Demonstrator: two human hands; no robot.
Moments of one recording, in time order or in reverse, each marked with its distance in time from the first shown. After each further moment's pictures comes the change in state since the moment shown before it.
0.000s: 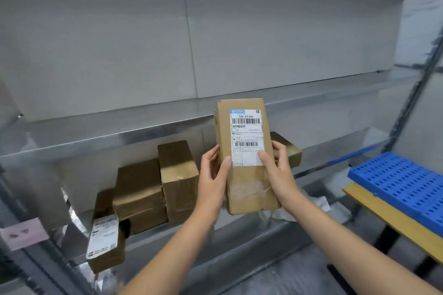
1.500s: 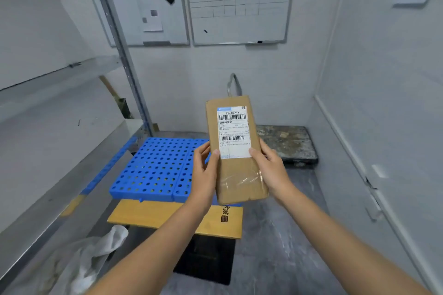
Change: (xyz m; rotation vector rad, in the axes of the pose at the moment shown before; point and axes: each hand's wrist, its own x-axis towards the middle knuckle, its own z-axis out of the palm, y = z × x) left_hand -0.149 -0.154 0.713 -0.130 -0.894 -0.332; right_hand -0.077 0.061 -0.697 -0.167 0.921 0.162
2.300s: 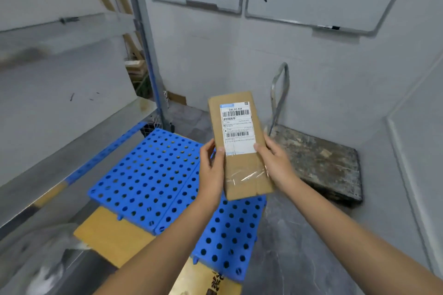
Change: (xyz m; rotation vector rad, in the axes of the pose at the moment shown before) left_hand 0.272 -0.089 0.033 -0.086 0.345 -0.104; right_hand 0.323 0.054 0.065 -0.144 -0.342 0.092
